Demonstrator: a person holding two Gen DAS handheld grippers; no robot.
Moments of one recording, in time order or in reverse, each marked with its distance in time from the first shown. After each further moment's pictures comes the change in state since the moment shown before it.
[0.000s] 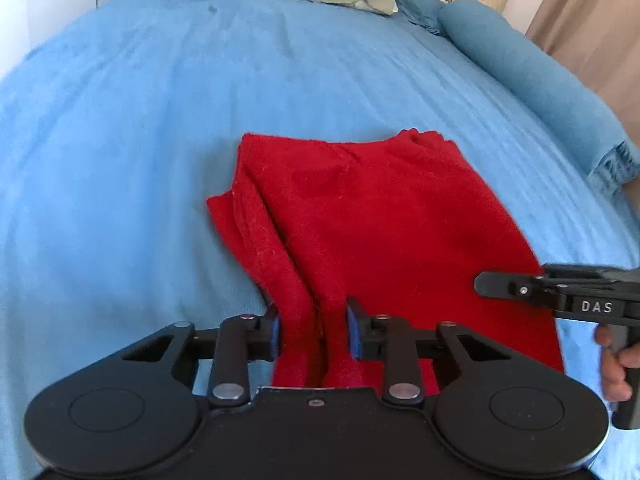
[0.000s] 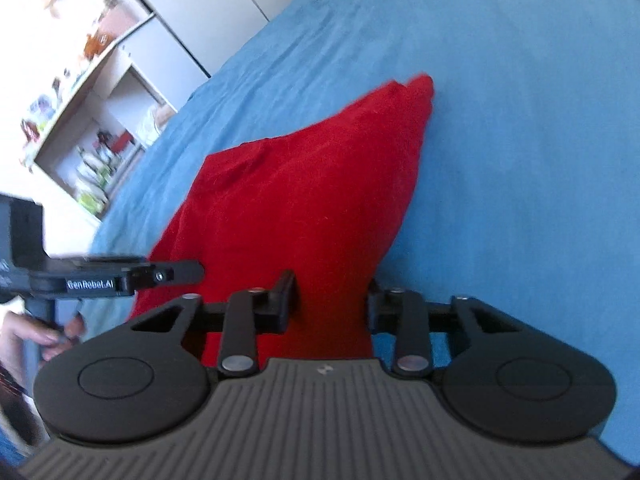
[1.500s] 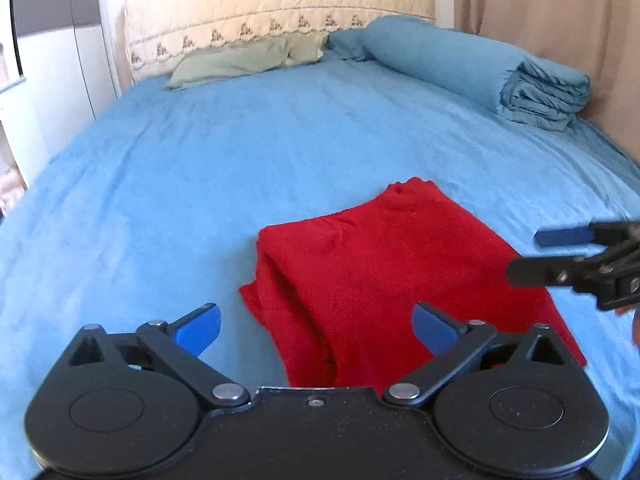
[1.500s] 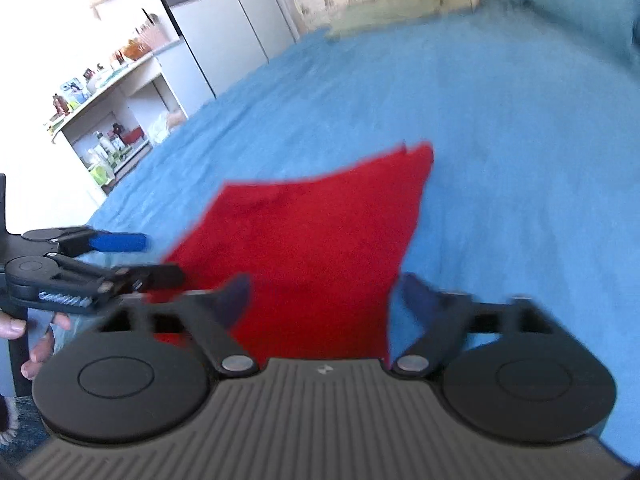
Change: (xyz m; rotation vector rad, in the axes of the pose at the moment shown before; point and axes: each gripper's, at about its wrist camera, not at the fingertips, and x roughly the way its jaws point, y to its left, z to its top) left arm -0.109 -0.249 -0.167 0.226 -0.208 0.172; right arm -0.252 -0.061 -0.176 -0.106 -0.182 -0.076
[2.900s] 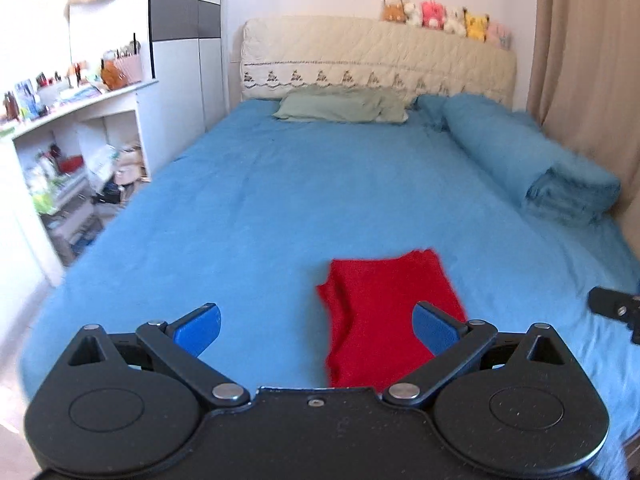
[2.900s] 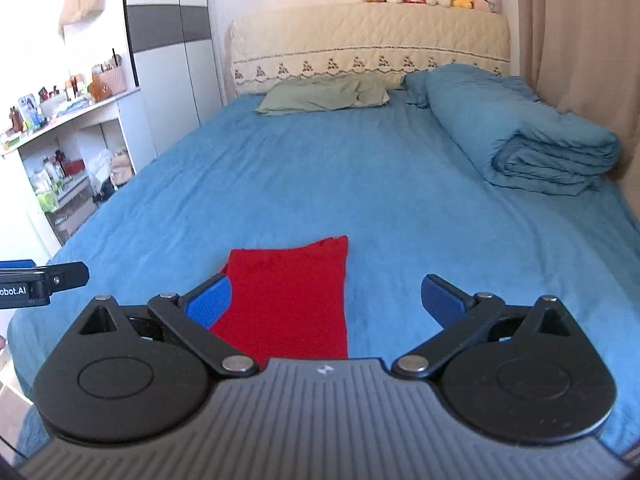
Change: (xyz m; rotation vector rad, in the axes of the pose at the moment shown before) left arm -0.263 -0.027 0.007 -0.247 -0.066 0.223; right arm -0.251 0.162 0.023 -0.064 -0.119 -0.388
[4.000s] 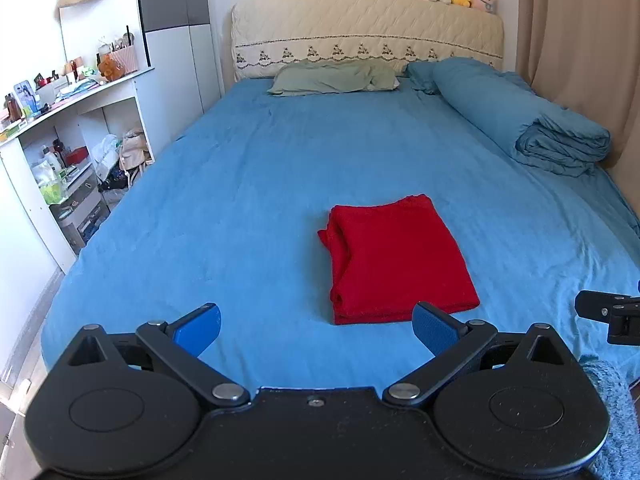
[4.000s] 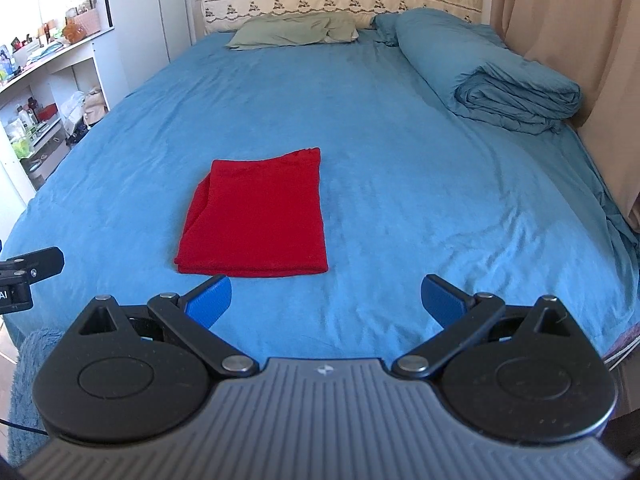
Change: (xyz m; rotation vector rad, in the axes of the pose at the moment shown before) left arm -0.029 -0.016 -0.055 0.052 0.061 0.004; right arm -0.045 0.015 -0.060 0.005 0.184 -0.104
